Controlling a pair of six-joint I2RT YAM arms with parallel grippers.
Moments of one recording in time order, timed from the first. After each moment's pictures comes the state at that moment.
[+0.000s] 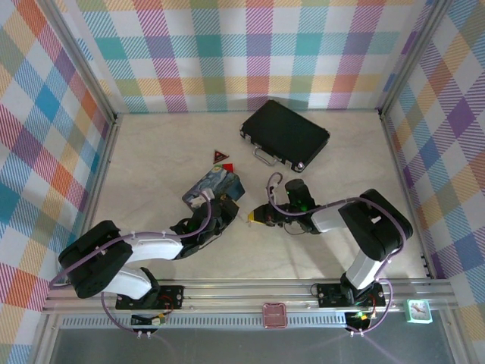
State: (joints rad) left arm -0.84 1.39 0.41 0.53 -0.23 -1.36; right arm 0.59 1.70 0.55 0.56 -0.81 0.92
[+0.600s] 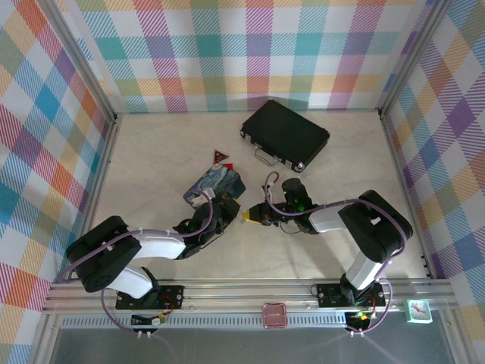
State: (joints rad) left arm -0.84 1.46 0.40 0.65 -0.23 -1.35; right arm 0.62 1.66 0.56 0.57 -0.82 0.97
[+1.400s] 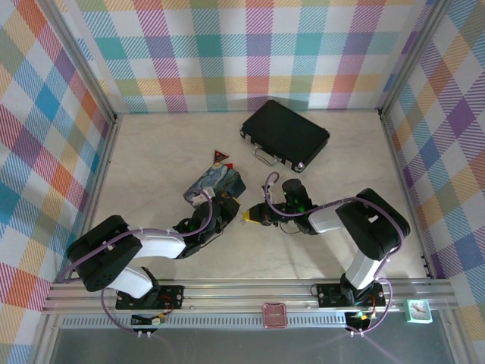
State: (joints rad) left arm -0.83 1.46 0.40 0.66 -0.22 -1.34; right arm 0.62 1.70 0.55 0.64 -0.83 0.98
